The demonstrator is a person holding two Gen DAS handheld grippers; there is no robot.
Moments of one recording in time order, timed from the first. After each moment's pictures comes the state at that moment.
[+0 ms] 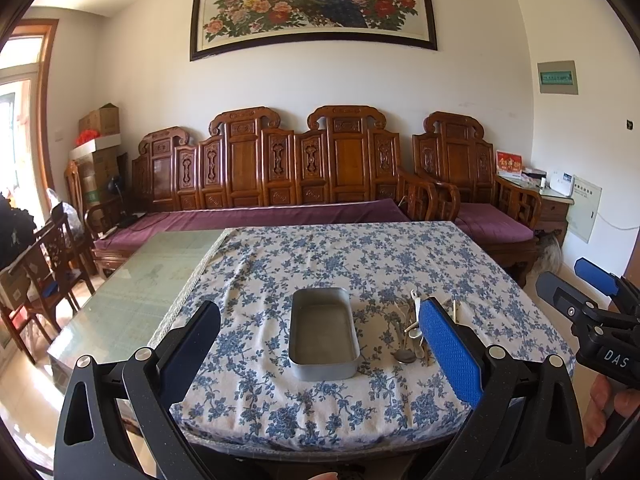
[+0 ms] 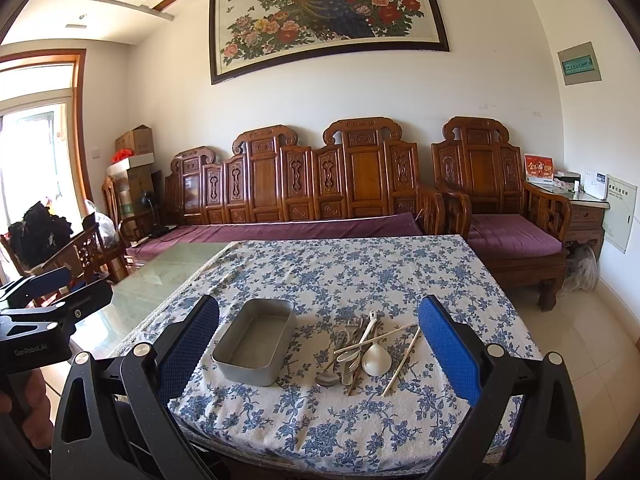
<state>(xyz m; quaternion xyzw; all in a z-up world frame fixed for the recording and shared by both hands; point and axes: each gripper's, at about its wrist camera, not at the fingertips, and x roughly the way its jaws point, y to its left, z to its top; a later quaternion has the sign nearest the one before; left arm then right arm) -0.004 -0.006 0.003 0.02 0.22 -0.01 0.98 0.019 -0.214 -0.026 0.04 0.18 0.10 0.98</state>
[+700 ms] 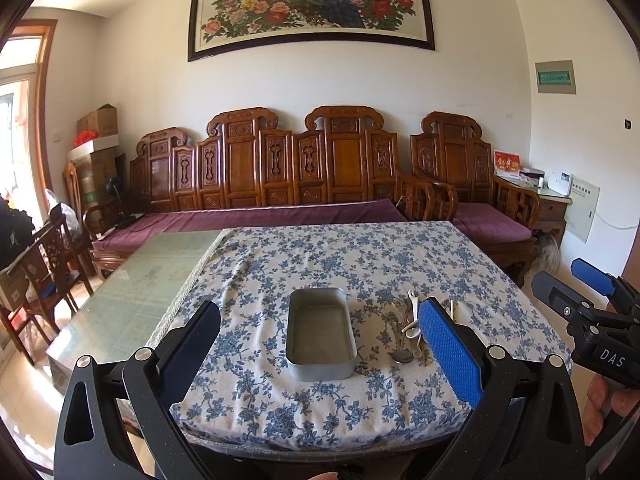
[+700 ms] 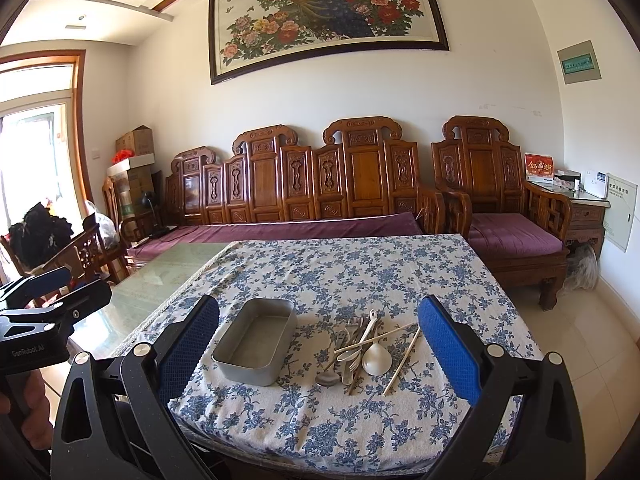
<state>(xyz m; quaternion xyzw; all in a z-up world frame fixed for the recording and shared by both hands) -0.006 -0.007 0.007 0.02 0.22 -0.01 0.98 0.020 -0.215 -0.027 0.04 0.18 0.10 0.98</state>
